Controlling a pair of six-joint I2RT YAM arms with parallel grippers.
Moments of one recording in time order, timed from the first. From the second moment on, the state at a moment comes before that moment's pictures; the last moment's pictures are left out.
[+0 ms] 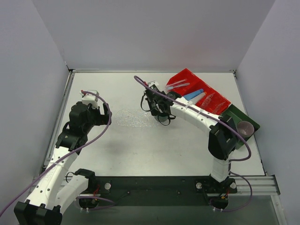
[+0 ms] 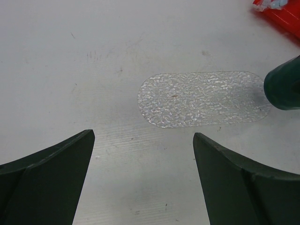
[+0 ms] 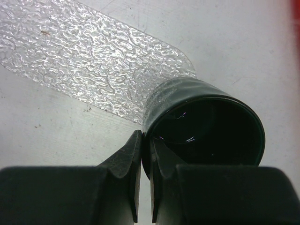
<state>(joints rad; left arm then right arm) -0.25 0.83 0.79 -0.37 -0.06 -0.15 0.77 1.83 1.55 -0.69 0.28 0.31</state>
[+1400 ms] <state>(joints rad) -0.25 0.83 0.79 -0.37 -0.06 -0.15 0.70 1.94 1.58 -0.66 0.03 0.01</state>
